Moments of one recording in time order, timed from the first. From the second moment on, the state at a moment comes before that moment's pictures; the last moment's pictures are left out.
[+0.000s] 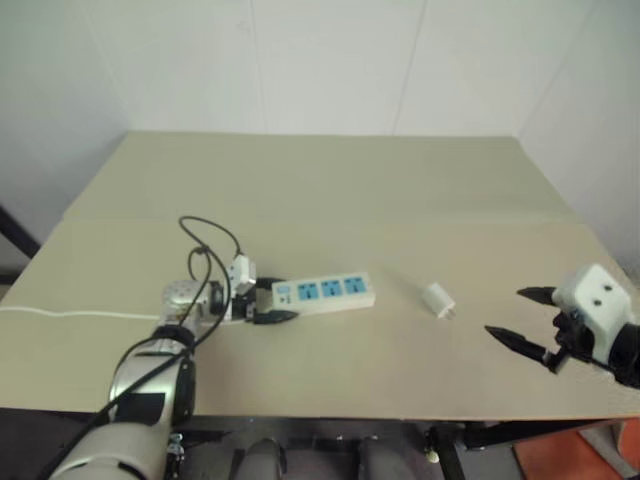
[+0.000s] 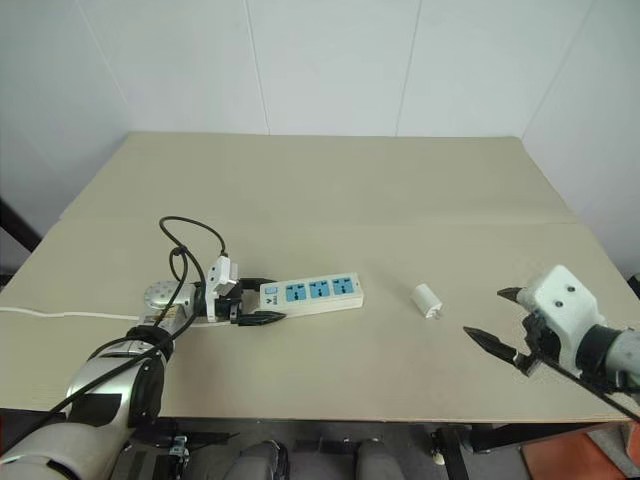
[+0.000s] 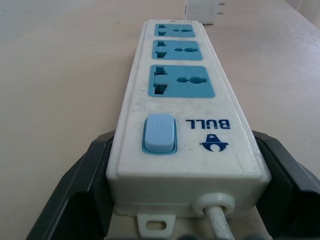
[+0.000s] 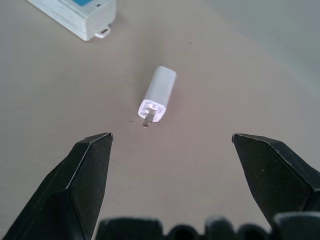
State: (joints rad) left arm -0.88 0.37 0.12 1.34 -0.02 -0.55 -1.51; right arm 0.13 -1.04 -0.53 -0.55 0.41 0.74 0.87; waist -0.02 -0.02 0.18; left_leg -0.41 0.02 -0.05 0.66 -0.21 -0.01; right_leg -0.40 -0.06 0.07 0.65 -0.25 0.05
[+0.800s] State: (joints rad) left arm -0.86 0.35 0.06 1.27 -0.09 -0.56 -1.61; right arm -1.24 -0.93 0.77 0.12 0.35 1.47 0.94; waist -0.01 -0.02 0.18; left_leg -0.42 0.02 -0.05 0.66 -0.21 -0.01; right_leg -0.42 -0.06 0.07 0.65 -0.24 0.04
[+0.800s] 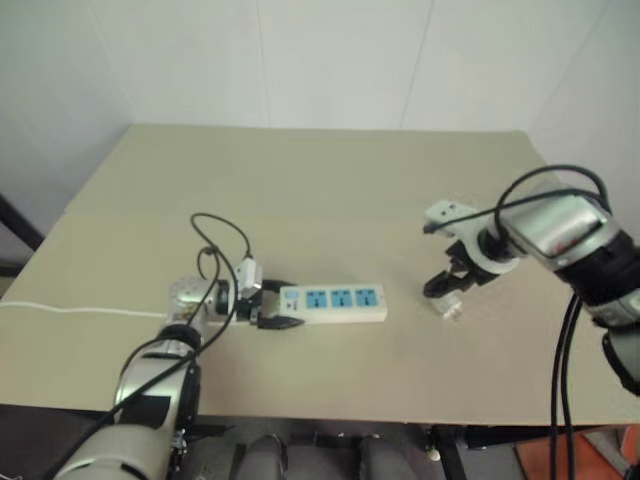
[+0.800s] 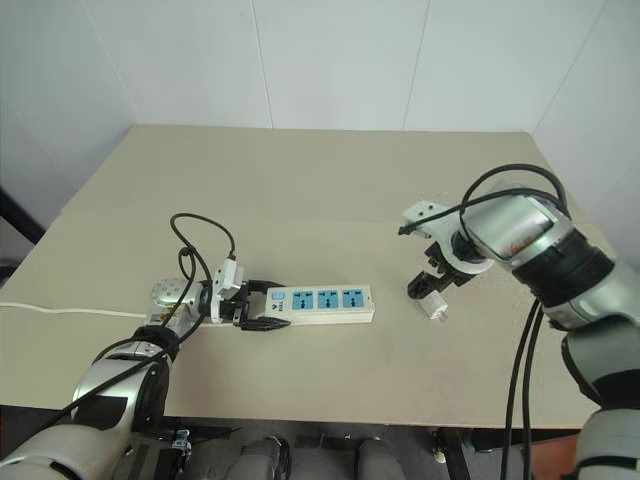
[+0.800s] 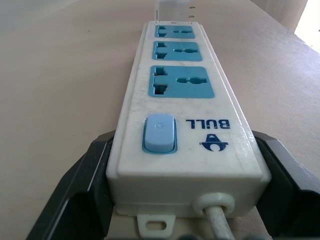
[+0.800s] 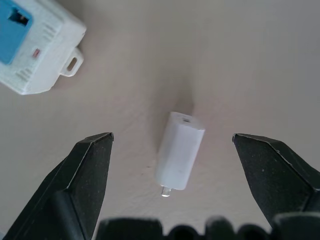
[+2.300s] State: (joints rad) left arm -0.84 0.38 0.04 1.26 -0.13 -0.56 -1.61; right arm -1.24 -0.71 0.76 0.52 0.23 1.44 0.99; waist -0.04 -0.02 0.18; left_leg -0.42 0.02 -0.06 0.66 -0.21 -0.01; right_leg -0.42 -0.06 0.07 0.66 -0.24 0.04
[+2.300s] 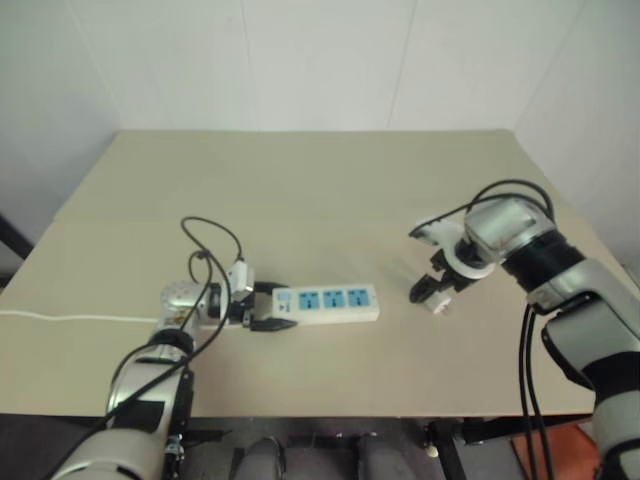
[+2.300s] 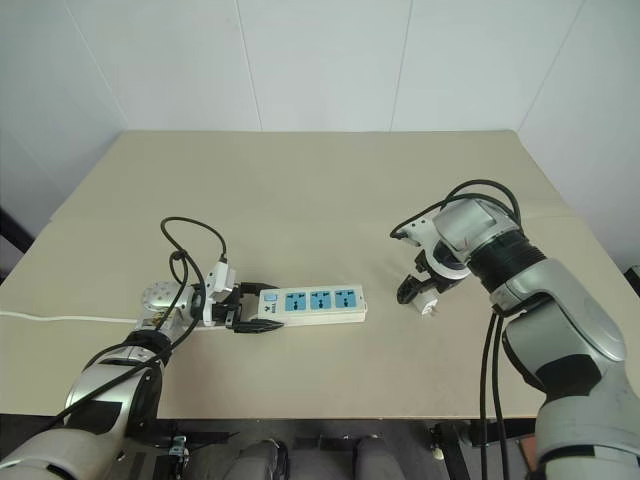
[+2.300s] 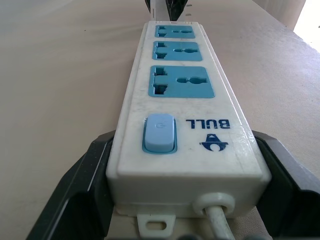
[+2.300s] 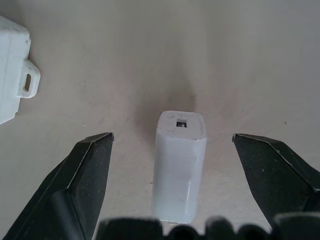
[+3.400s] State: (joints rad) left arm -0.82 0.37 -0.07 1.19 -0.21 -0.51 -1.61; right arm -0.69 -0.48 0.02 0.07 0.51 0.68 1.08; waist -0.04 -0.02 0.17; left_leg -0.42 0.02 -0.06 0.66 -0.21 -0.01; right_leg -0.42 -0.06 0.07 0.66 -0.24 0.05
